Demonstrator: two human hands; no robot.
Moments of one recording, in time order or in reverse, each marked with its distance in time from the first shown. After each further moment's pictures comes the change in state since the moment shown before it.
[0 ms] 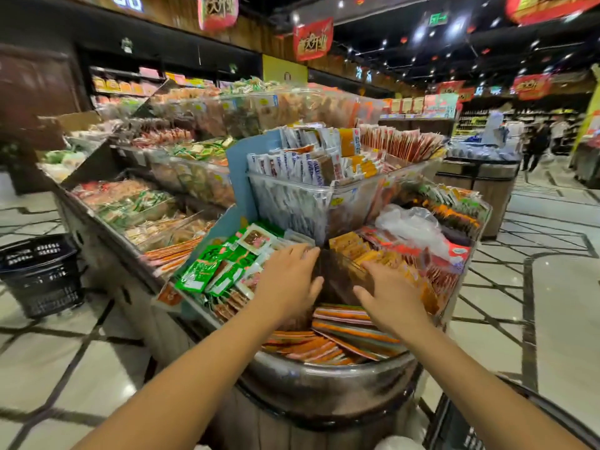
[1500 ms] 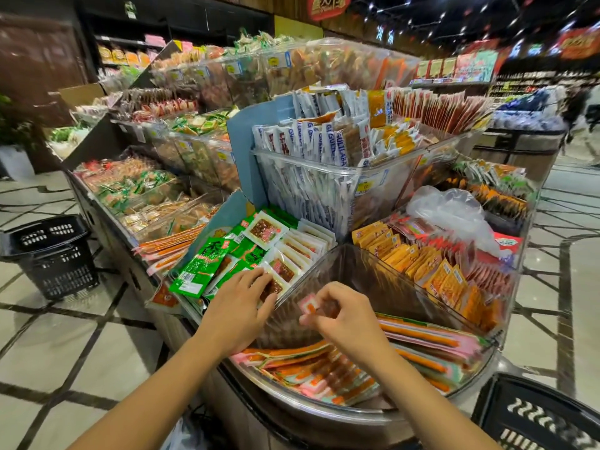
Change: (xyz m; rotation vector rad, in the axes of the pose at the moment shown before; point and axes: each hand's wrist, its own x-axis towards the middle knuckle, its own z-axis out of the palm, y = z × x) left_hand -0.042 -0.102 0.059 -0.107 -0.212 -0.234; right_hand 0.033 -0.052 0.097 0.654 -0.152 -0.120
